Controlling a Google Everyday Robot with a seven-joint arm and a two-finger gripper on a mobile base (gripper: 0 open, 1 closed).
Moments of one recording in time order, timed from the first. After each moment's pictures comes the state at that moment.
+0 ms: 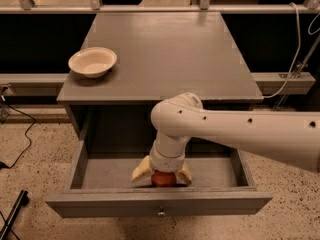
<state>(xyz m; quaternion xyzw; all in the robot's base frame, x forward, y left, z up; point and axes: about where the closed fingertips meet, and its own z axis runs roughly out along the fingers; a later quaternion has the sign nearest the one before) 0.447 -0.005 0.612 -0.99 -0.01 0.08 0.09</state>
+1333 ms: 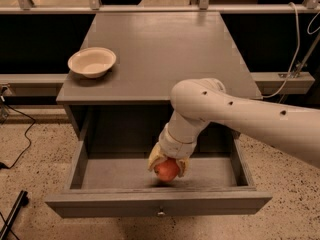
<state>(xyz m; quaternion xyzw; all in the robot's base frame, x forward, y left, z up) 0.463 -0.013 0.662 -0.99 0.03 0.06 0.15</state>
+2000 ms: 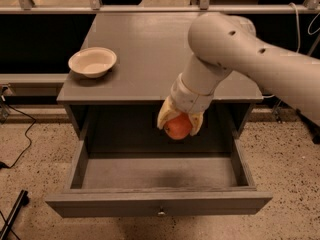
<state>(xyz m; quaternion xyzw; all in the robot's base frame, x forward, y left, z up) 0.514 -0.044 0.787 -0.99 0.02 -0.01 0.16</state>
